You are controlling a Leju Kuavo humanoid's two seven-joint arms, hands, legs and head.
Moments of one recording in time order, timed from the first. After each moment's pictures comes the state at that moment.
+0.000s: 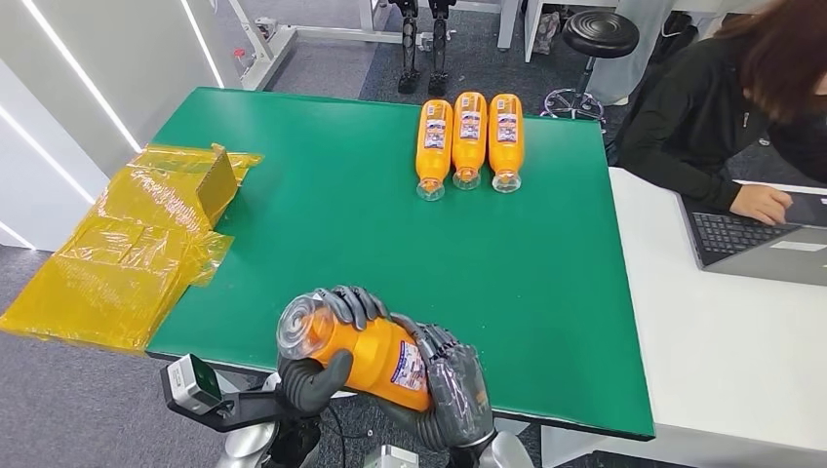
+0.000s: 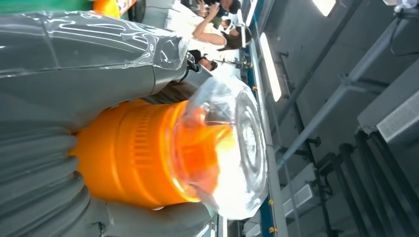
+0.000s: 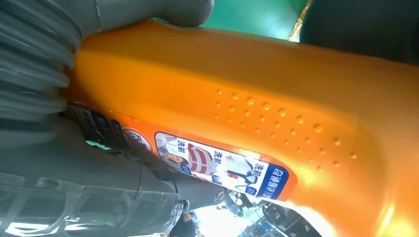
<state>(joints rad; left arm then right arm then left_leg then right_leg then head) -0.02 -0.16 -0.36 -1.41 0.20 -0.52 -0.68 -0.13 -0.05 0.73 -1.47 0.95 -0.54 -0.28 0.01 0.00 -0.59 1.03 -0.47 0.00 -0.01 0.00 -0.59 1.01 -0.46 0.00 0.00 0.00</state>
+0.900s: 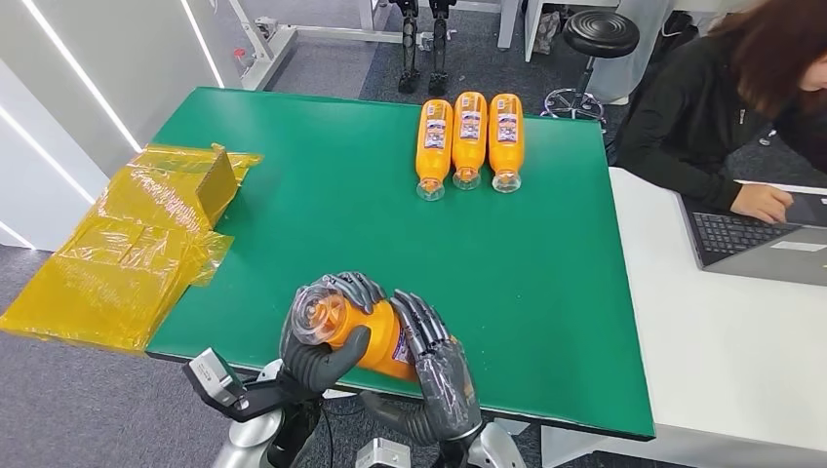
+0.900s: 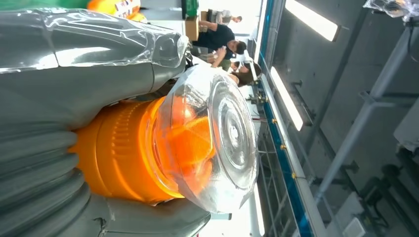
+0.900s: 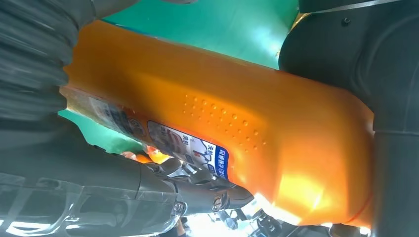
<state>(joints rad) -0.07 -0.15 -0.35 -1.37 0.05 -0.31 -0.70 -0.17 -0.02 0.75 -1.39 0.88 -0.58 -0.34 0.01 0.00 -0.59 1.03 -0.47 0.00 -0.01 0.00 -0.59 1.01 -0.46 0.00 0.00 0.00</state>
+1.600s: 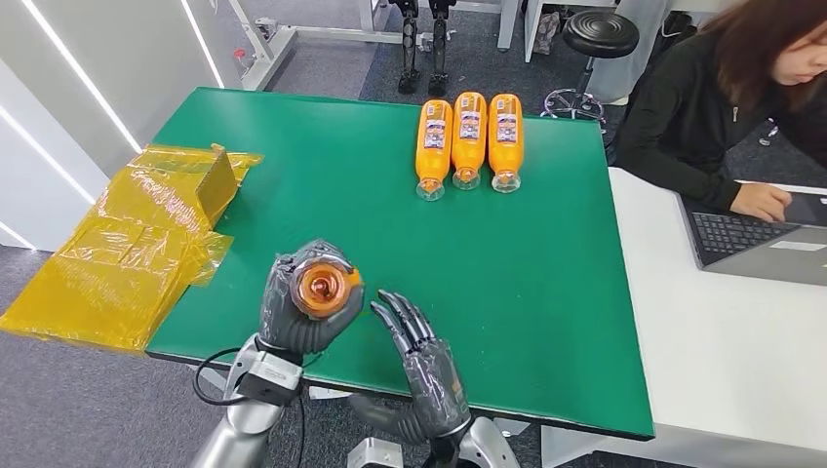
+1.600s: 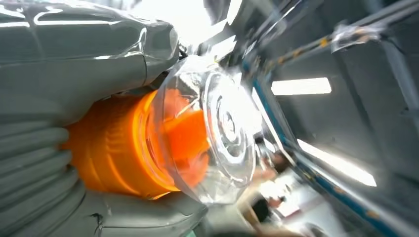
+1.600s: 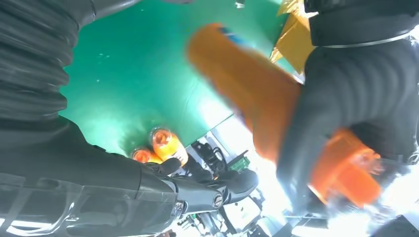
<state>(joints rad) -0.15 -0.09 -0.31 -1.36 -0.50 0.20 -0.69 -0.22 0.00 0.78 -1.34 0.80 -0.57 -0.38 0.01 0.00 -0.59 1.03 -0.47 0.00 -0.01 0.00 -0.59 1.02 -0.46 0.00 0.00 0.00</state>
